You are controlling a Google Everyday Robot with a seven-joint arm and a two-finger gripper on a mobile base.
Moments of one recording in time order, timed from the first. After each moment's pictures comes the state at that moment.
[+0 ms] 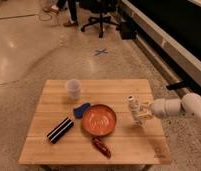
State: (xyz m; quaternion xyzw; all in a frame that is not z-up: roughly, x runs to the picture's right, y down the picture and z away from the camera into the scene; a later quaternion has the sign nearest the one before) arm 0.215 0.113 0.769 -0.20 -0.38 0.31 0.85
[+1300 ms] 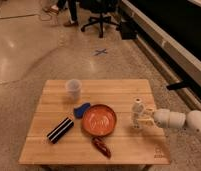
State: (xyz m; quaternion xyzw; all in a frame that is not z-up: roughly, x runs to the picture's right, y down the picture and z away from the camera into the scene) arm 0.223 0.136 0.776 -0.16 -0.45 0.40 0.78
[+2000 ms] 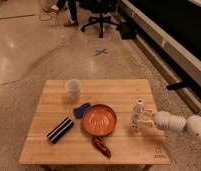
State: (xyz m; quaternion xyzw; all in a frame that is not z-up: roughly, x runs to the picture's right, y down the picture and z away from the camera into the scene) arm 0.223 0.139 0.776 -0.14 -0.49 0.40 0.76
